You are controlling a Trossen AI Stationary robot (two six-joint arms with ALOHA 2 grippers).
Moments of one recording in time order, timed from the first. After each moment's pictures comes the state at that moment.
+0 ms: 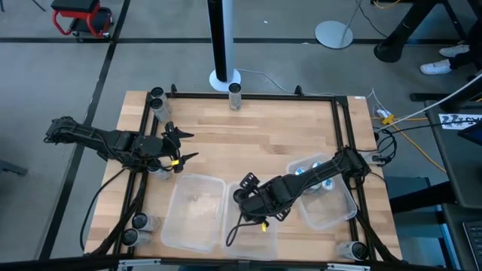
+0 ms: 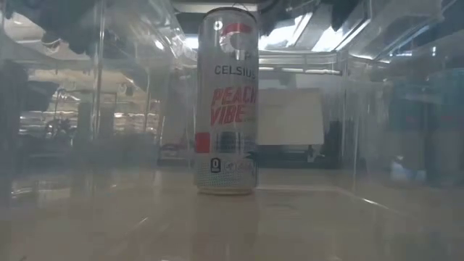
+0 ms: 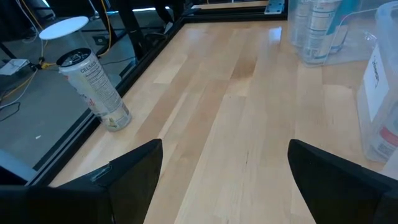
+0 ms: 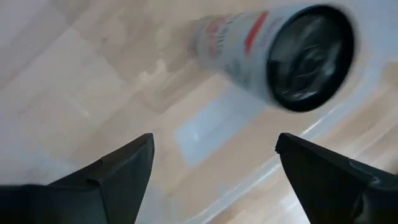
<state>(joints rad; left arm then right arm) -0.20 0.64 0.50 -0.35 -0.57 -0.10 0.45 2.13 2.15 -1.44 0.20 -0.46</state>
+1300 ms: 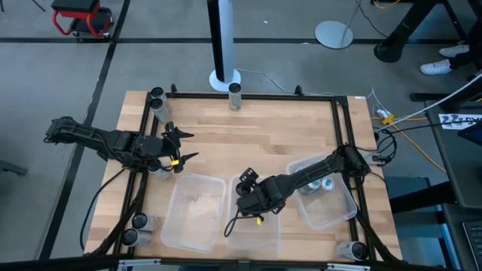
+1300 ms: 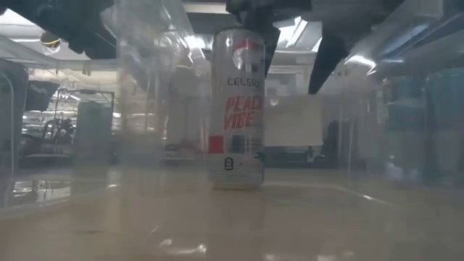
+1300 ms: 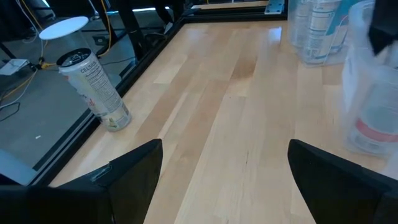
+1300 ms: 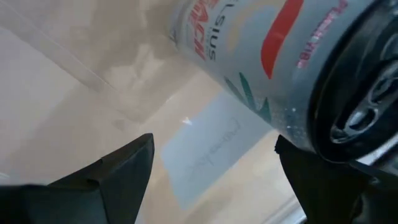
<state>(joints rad) -0.20 0.64 0.50 -0.35 -0.57 -0.10 0.39 2.13 1.94 -1.30 0.35 -0.45</state>
